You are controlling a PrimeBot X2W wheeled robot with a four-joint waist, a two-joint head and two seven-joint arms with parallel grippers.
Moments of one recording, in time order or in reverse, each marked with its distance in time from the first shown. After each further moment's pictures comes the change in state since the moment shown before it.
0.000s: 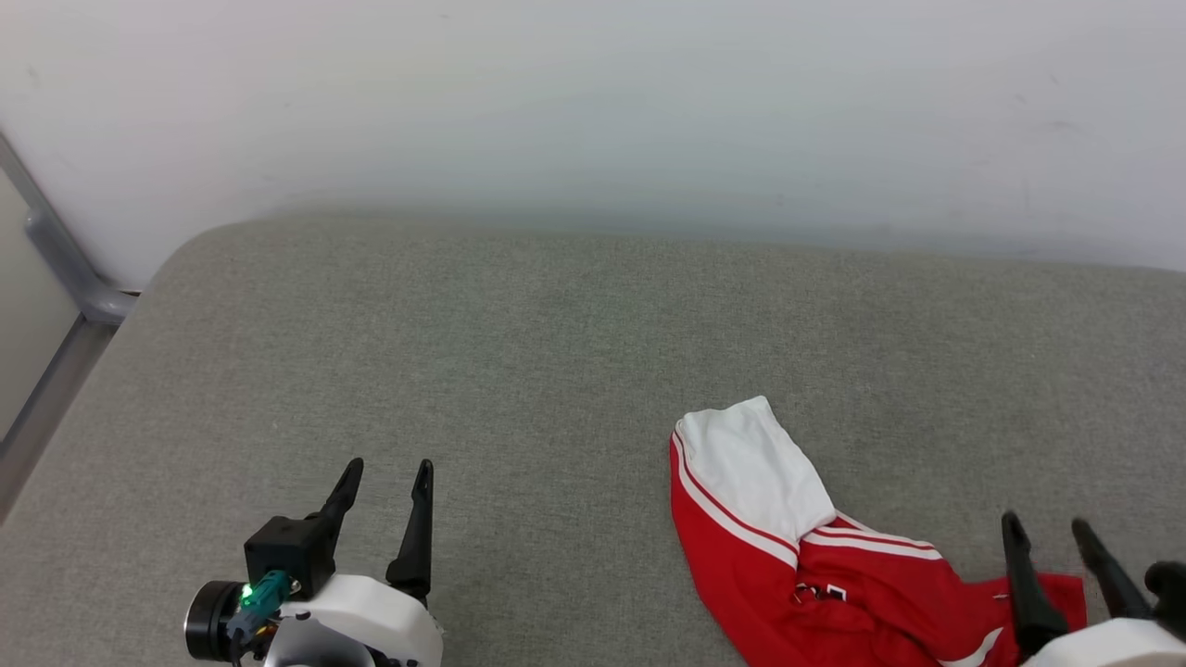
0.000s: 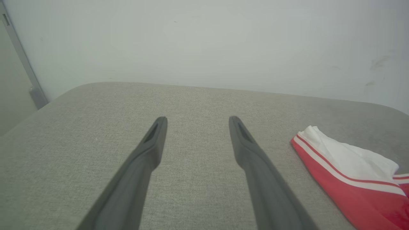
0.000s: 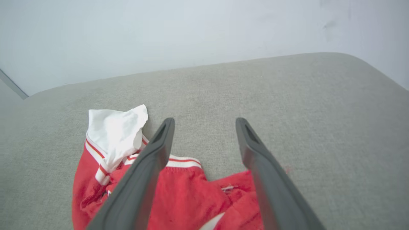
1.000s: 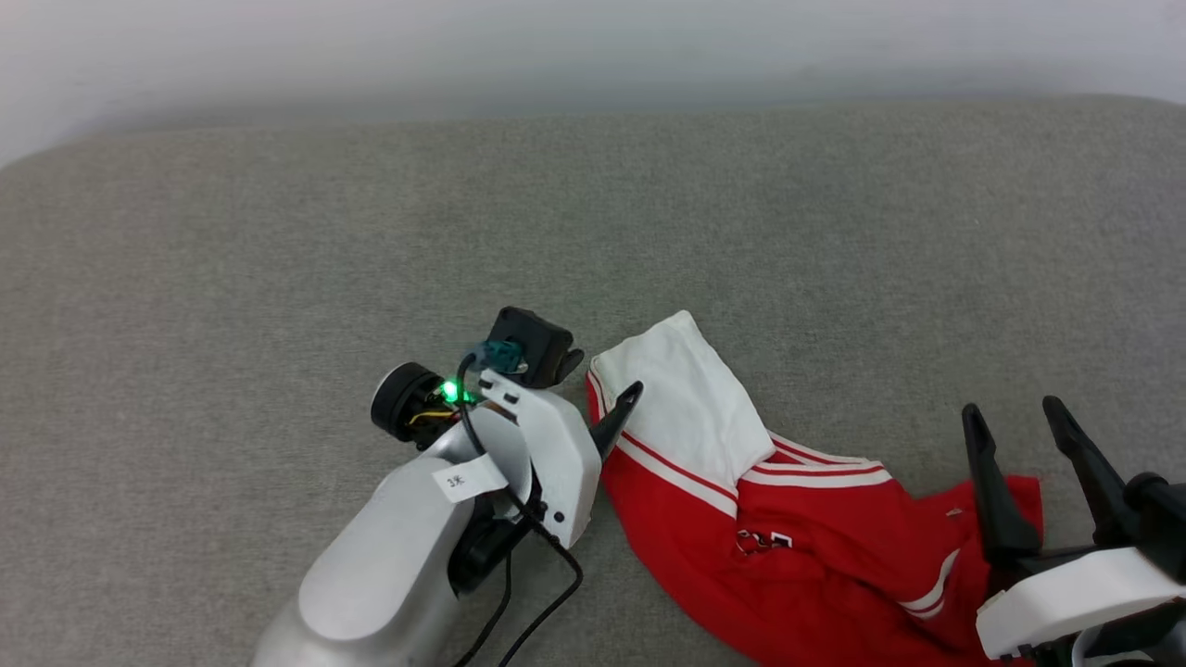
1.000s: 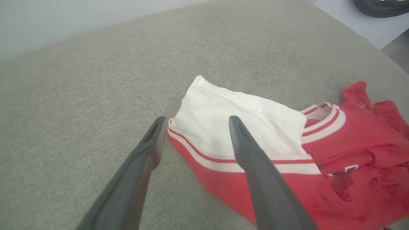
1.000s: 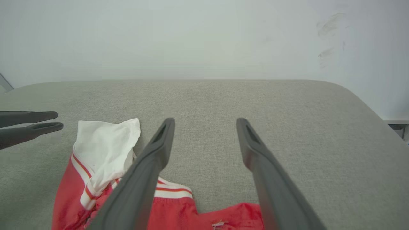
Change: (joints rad) left arm -0.453 -0.068 -0.272 0.147 -0.052 -0.213 0.467; right arm -0.074 0.000 0.116 -0.271 -0.106 0.000 0.043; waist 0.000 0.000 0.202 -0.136
